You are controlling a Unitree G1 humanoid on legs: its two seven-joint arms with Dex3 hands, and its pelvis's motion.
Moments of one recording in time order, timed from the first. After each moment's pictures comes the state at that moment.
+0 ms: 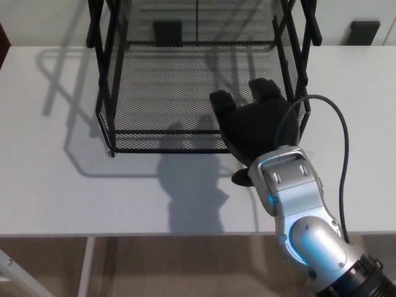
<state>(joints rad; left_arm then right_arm) 0.56 0.65 -0.05 -0.12 0.10 0.22 -0.35 -0.47 -0.11 0.58 0.07 -1.50 0.46 0.45</state>
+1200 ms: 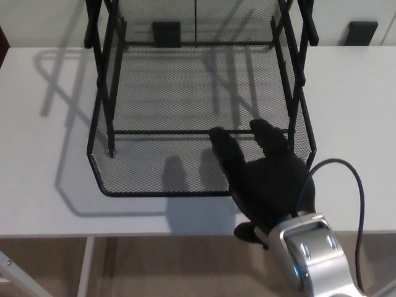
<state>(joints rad) 0.55 0.66 -0.05 -0.10 0.12 0.20 -0.37 -0.13 -0.19 0.68 -0.29 -1.47 0.46 0.41</state>
